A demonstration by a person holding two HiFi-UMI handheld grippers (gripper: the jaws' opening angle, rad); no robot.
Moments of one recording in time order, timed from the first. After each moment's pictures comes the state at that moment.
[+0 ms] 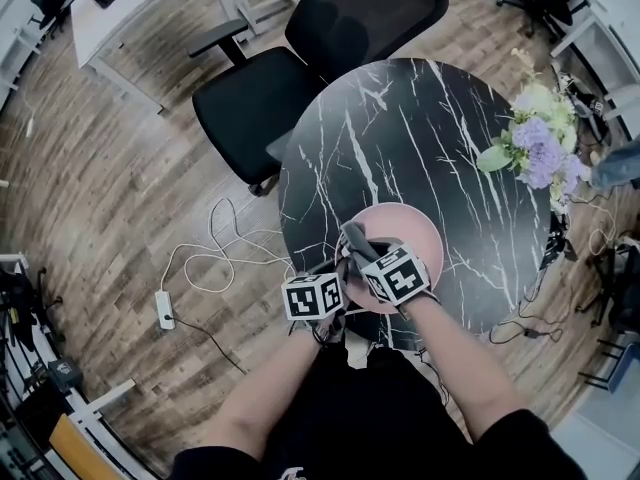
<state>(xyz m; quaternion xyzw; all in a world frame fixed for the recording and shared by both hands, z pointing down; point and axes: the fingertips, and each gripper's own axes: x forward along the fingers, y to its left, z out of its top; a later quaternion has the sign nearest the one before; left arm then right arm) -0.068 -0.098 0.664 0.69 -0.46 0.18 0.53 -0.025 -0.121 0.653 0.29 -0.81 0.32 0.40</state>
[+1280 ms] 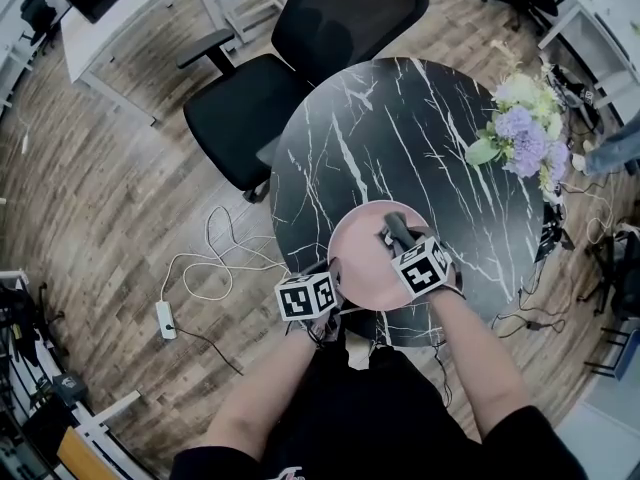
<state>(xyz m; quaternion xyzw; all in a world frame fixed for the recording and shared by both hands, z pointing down) -0.068 -0.098 0.662 0.70 -0.46 0.18 0.52 0.090 -0.137 0.659 0.38 -0.74 0.21 0.51</state>
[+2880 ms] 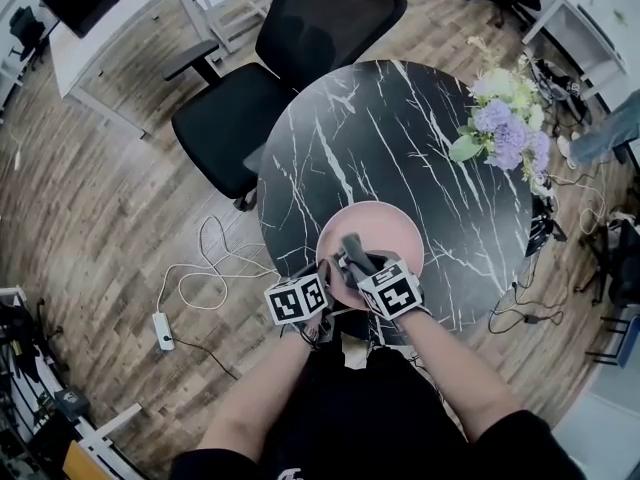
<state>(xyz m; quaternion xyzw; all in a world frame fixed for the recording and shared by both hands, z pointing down) -0.064 -0.097 0.663 0.69 -0.46 0.16 0.53 0.014 -0.093 0.648 0.36 -0.79 0.31 0.38</state>
